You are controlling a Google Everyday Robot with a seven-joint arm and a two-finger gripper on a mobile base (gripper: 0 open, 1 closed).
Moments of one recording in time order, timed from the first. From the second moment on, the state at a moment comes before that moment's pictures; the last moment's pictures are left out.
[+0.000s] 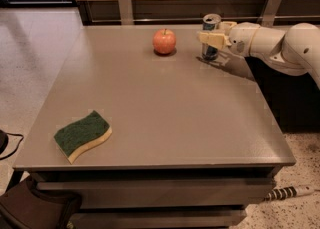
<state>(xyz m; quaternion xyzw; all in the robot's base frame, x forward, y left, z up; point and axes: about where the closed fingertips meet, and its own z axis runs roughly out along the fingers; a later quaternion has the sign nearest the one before) 0.757 -0.168 0.895 -0.33 0.66 0.27 0.62</state>
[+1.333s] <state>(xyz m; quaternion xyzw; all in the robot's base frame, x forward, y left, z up) 0.740 -0.160 0.911 -0.34 0.66 0.28 0.62</state>
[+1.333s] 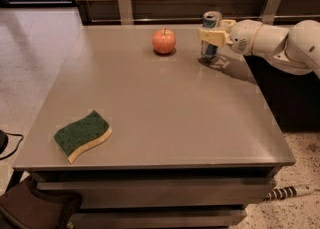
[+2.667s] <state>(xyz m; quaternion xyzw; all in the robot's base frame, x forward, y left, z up) 0.597 -0.094 0.950 -0.33 0.64 0.32 0.62</state>
